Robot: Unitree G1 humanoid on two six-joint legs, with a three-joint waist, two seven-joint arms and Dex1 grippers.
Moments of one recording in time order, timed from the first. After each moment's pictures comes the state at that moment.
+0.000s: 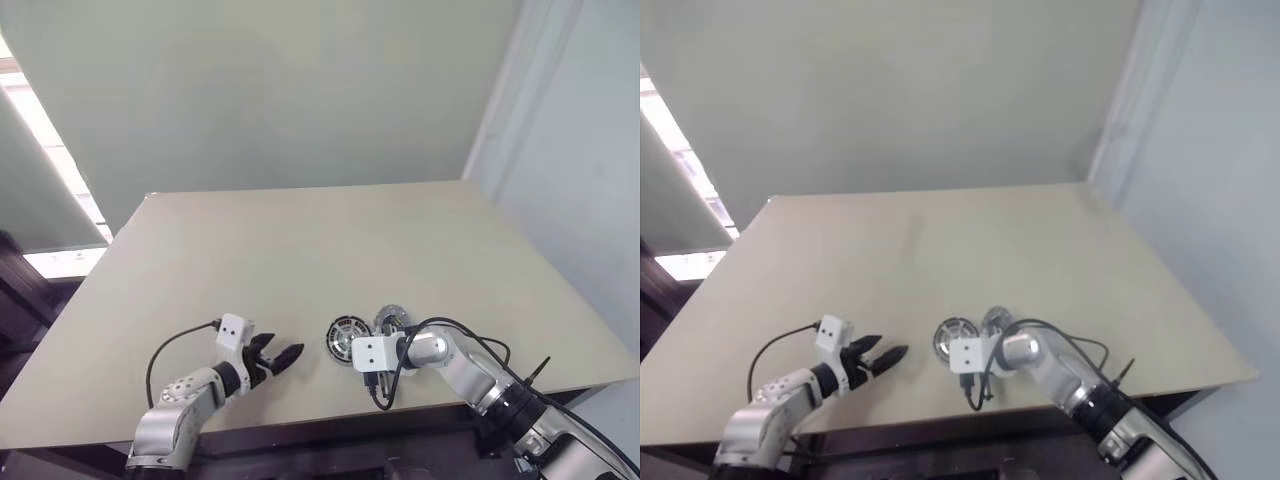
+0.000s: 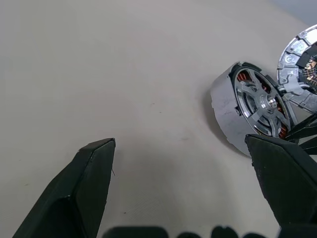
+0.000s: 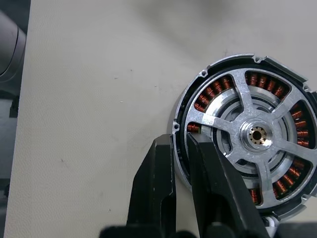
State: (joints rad) left arm 0.02 0.38 0.07 -0.03 -0.41 0.51 -0.63; right arm -0.46 -0.43 0.67 0.16 -0.31 0.12 0.90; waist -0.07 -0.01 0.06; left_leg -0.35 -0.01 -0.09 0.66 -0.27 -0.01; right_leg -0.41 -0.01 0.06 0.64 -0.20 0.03
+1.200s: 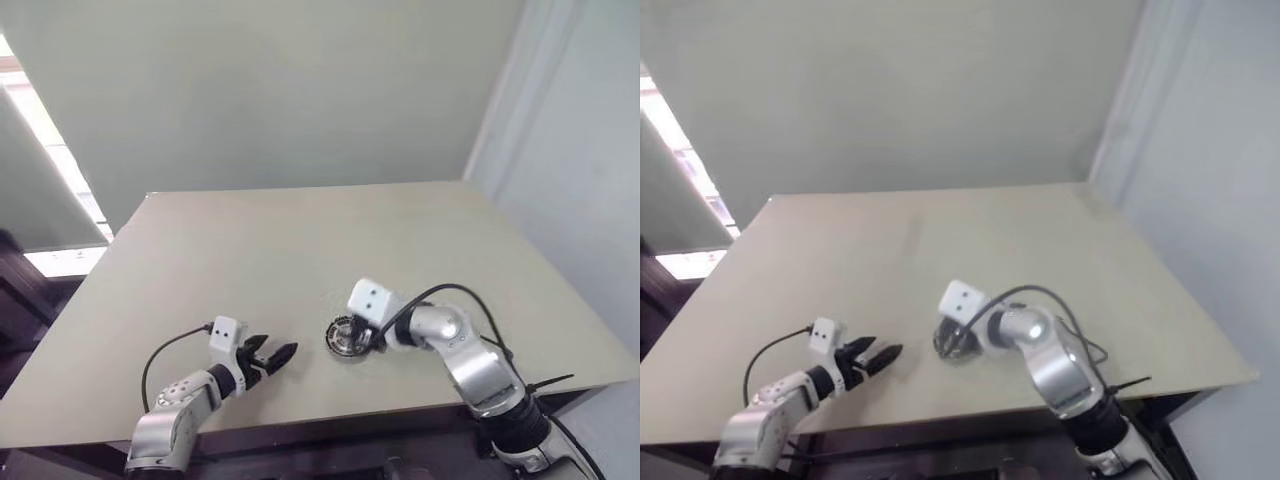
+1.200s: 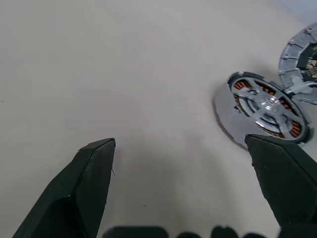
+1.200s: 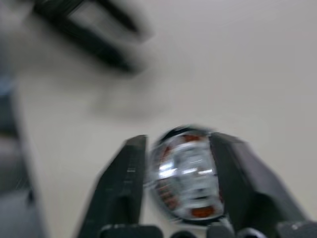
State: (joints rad) left arm 0.02 0.36 0.11 0.01 -0.41 0.49 -0.63; right arm -0.41 -0.25 0.39 -0.32 -0.20 0.77 0.80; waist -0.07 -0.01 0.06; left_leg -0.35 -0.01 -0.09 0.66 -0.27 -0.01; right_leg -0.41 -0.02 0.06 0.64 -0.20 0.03
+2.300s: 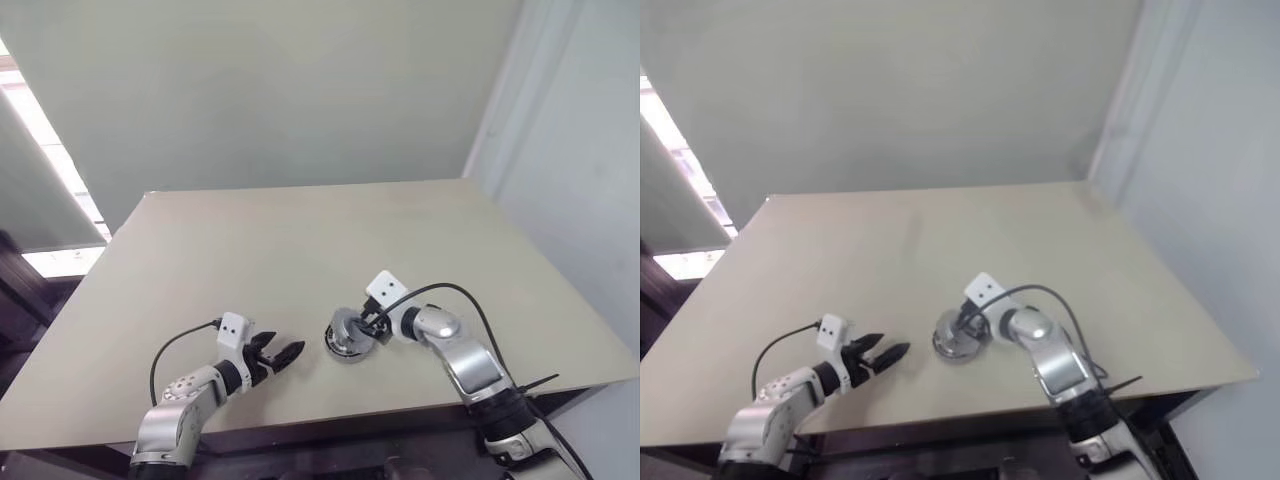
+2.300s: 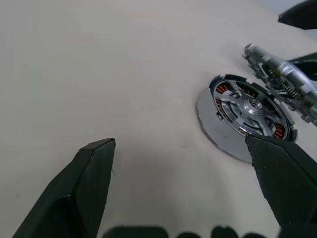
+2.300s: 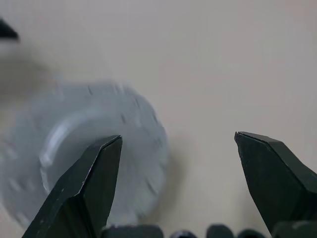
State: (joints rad) left arm 0.00 0.36 0.08 0.01 -0.41 0.49 -0.65; right arm -0.40 -0.19 0.33 0.02 -0.12 0.55 0.57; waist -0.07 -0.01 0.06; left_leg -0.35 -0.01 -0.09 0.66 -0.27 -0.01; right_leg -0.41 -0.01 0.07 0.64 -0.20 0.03
